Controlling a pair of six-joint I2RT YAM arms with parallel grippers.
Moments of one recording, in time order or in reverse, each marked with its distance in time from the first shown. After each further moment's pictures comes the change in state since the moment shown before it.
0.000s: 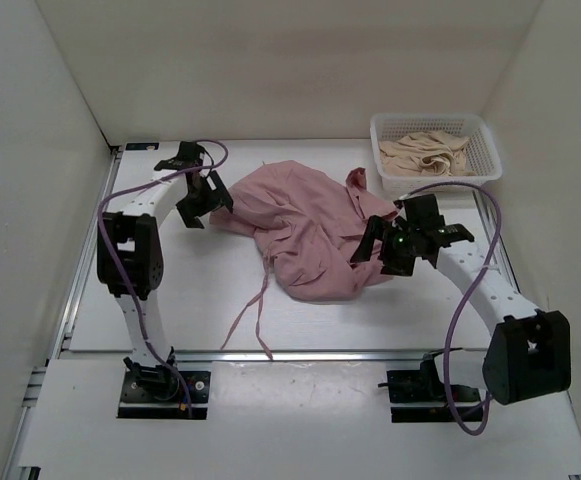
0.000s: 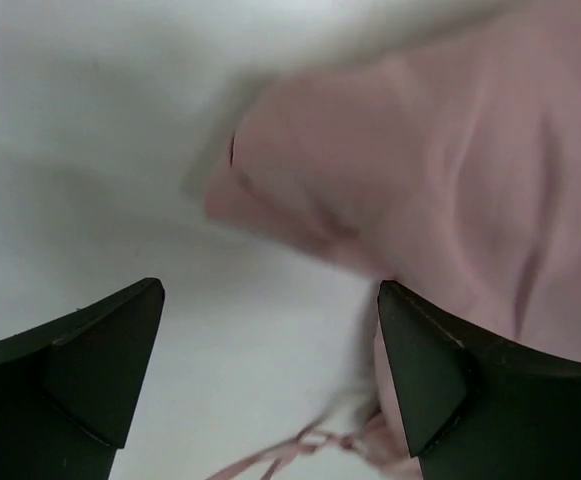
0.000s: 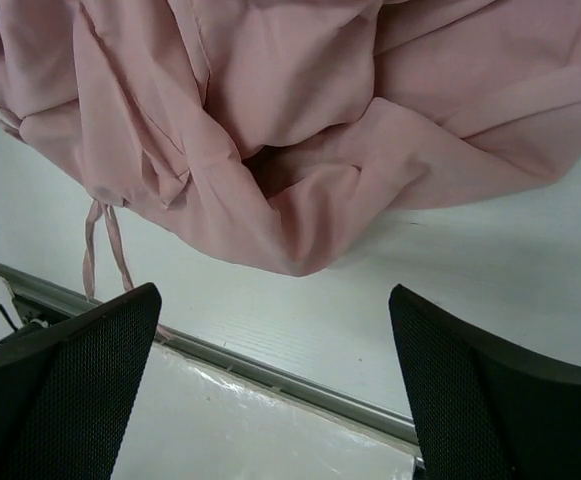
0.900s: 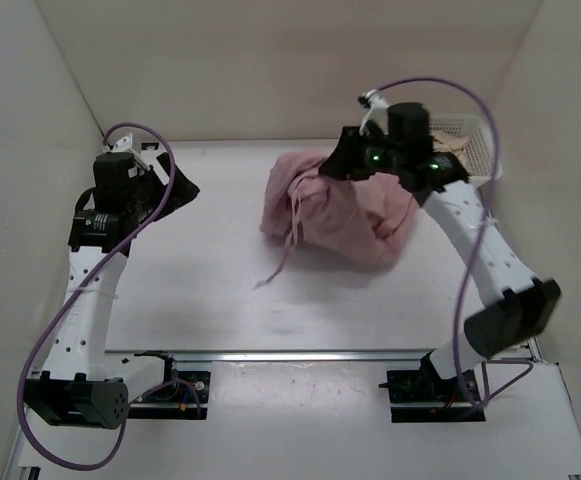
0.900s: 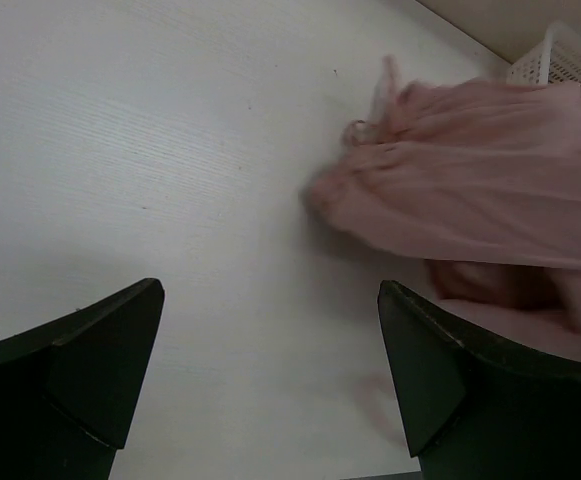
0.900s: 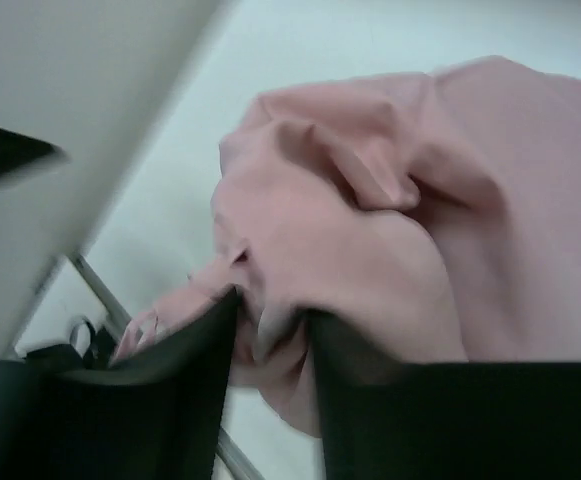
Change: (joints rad) left arm 0.084 -0.782 -0.177 0.008 0.058 0.075; right arm 0.172 0.199 0.785 0.132 -0.111 -0.146
